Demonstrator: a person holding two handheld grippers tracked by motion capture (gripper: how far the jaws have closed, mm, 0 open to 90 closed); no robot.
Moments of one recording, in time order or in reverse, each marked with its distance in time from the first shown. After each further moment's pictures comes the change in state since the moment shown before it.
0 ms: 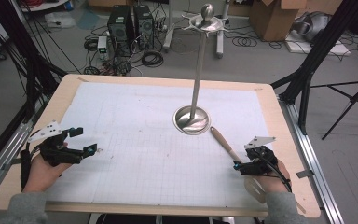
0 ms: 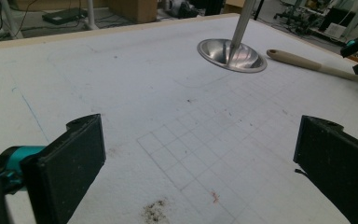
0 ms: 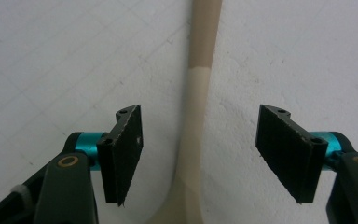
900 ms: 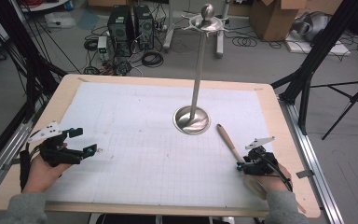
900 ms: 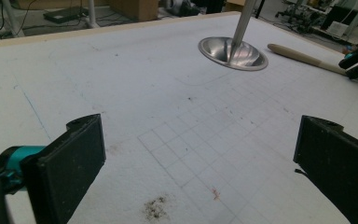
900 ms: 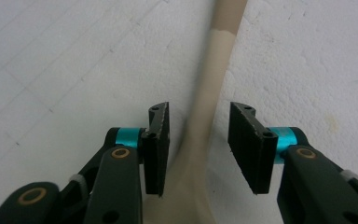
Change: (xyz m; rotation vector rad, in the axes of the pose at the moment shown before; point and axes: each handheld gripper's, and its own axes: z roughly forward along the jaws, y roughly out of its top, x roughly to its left) left arm 0.000 -0.001 0.000 0.009 0.001 0.002; right arm -0.008 -0.009 0.011 0.077 0.061 0.073
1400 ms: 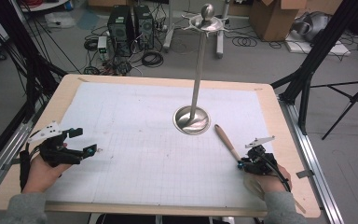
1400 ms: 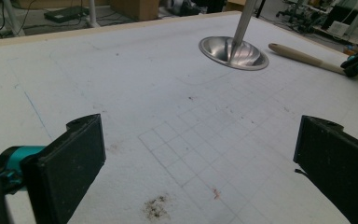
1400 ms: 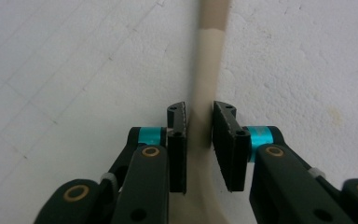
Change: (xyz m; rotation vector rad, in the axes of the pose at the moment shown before) left arm 0.000 0.000 0.000 0.001 0.002 -0.002; right arm 0.003 0.002 0.000 0.007 -0.005 0.072
